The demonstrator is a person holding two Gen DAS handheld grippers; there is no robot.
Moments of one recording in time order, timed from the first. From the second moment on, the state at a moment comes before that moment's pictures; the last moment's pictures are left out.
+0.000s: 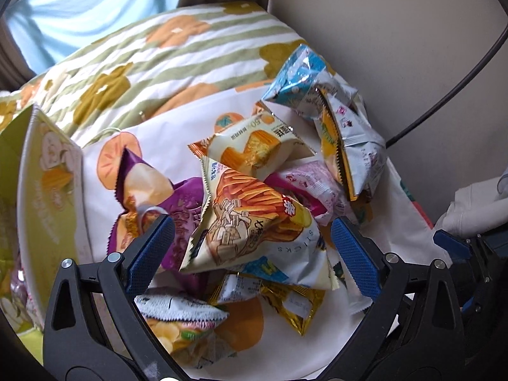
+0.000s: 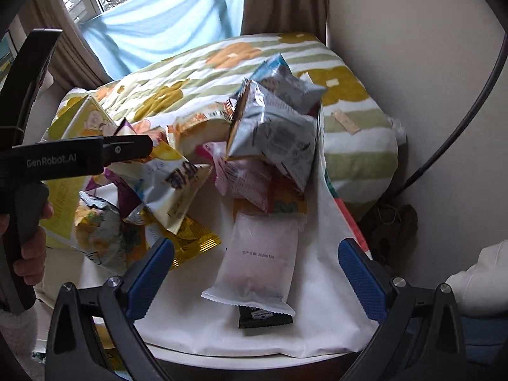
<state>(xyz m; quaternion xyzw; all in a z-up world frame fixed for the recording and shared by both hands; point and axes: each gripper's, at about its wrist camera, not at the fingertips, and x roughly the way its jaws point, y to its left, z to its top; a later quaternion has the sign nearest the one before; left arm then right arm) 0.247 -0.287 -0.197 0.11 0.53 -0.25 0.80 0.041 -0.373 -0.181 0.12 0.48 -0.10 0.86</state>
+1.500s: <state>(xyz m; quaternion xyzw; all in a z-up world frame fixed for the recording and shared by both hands) 0.224 -0.297 -0.217 0.13 0.53 -0.31 0.78 0.060 -0.371 -0.242 0.12 0.52 -0.13 0.84</state>
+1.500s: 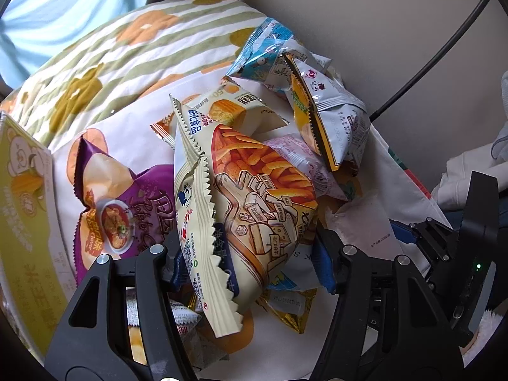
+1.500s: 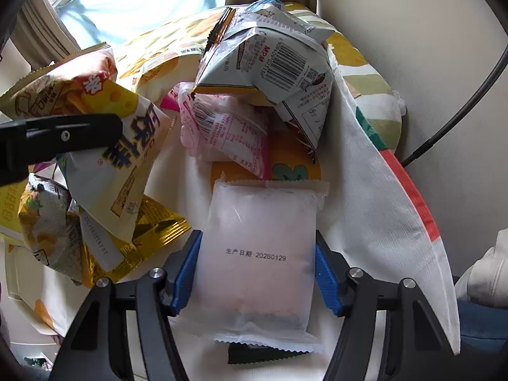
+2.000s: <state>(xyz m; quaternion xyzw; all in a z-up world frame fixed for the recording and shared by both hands) 0.195 -0.273 -0.128 0.10 0.46 -0.26 0.84 0.041 -0.367 -0.162 0.07 0.46 -0.09 0.88</state>
